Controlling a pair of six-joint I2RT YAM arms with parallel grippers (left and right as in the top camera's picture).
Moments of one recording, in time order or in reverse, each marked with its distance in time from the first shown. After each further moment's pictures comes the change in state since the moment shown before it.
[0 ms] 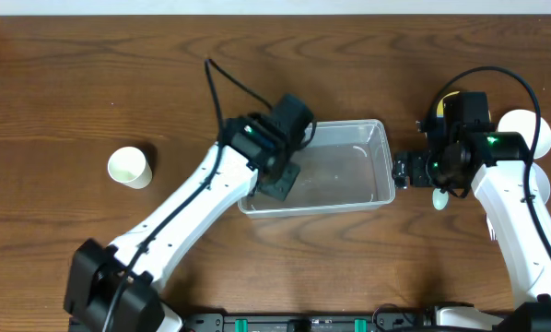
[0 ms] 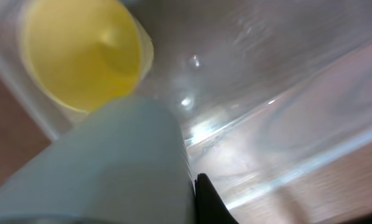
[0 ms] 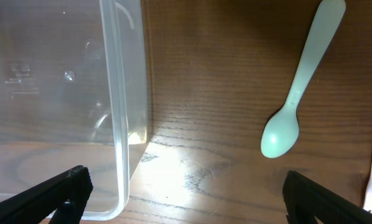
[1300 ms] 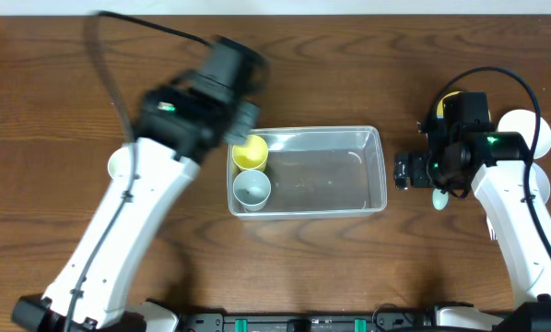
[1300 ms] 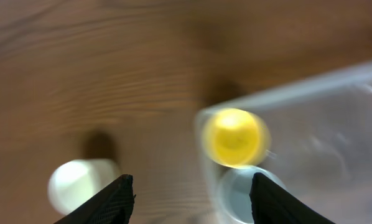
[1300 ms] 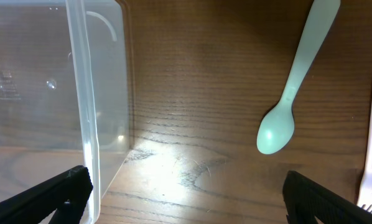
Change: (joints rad) left arm 0.248 -0.102 0.354 -0.124 -0.203 0.004; right arm 0.000 0.000 0.000 -0.009 0.016 0.000
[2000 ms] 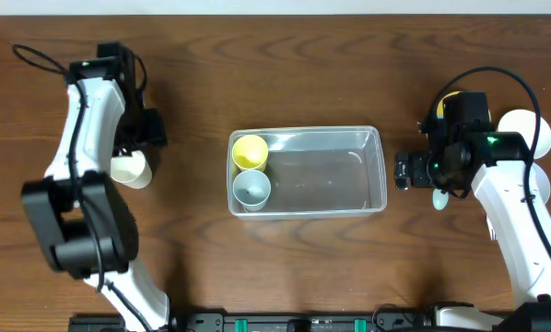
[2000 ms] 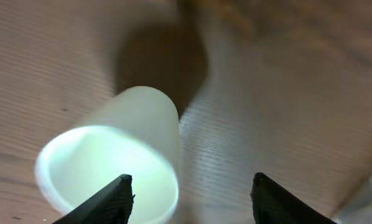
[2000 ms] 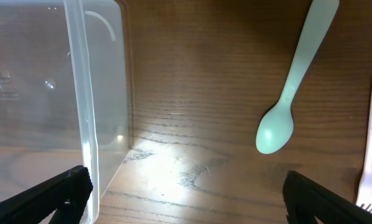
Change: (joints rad) left arm 0.536 0.412 -0.147 0.004 0.182 -0.004; right arm 0.000 0.000 0.000 0.000 0.003 0.000
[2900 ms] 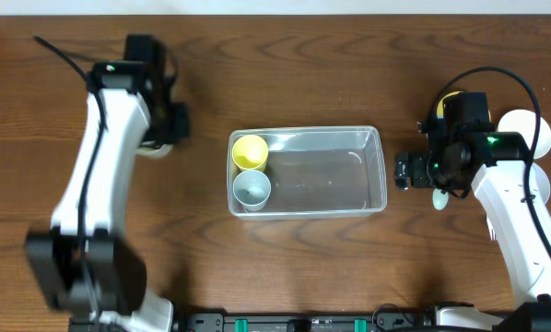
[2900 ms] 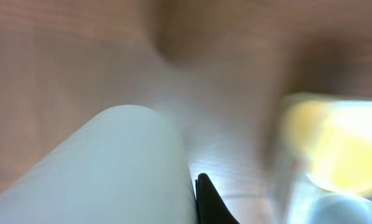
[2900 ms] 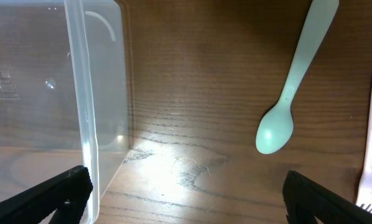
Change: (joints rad) left arm -0.235 -0.282 0.004 0.031 0.028 -0.017; right arm 0.000 0.000 0.000 0.000 0.000 0.000
